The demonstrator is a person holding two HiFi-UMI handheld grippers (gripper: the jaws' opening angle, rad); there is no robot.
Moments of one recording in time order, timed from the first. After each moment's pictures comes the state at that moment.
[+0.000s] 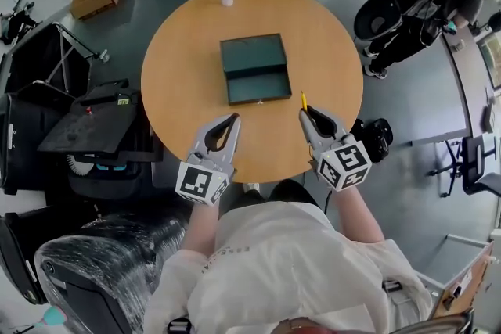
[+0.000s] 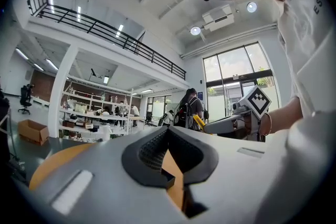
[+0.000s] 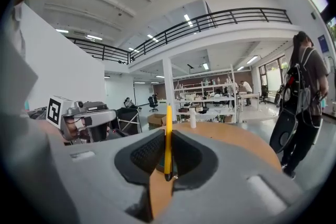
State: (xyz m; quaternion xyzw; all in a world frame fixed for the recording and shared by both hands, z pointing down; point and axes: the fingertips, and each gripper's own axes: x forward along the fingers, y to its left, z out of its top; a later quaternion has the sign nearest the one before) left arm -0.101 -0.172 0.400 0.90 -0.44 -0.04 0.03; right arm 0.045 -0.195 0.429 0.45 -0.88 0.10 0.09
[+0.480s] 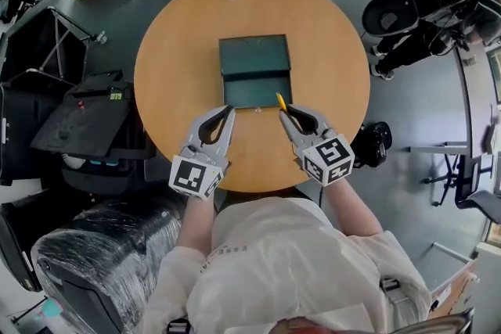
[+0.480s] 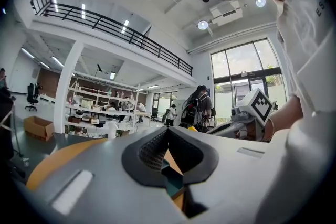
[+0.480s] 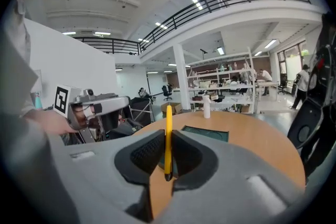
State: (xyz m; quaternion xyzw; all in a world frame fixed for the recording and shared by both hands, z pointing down) left arm -0.098 -0.245 0.417 0.88 -0.47 -0.02 0.05; right arm 0.011 -0.259 0.476 0.36 -0.91 0.13 0.15
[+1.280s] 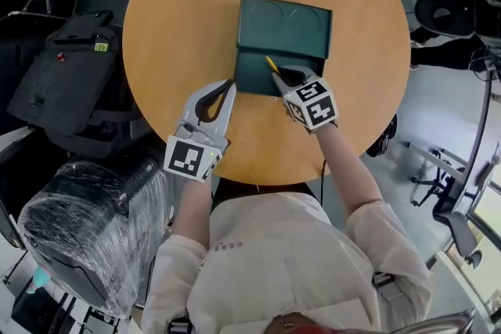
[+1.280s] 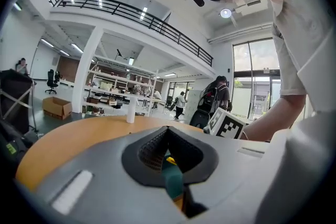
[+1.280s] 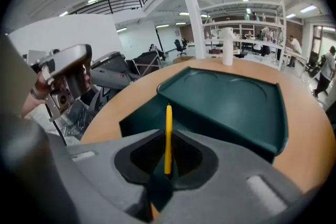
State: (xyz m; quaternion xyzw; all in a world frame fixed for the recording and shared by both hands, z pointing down) left arm -0.145 -0.318 0.520 0.83 -0.54 0.00 0.14; right arm -0.057 -0.362 0.680 0.21 -0.87 0.22 0.38
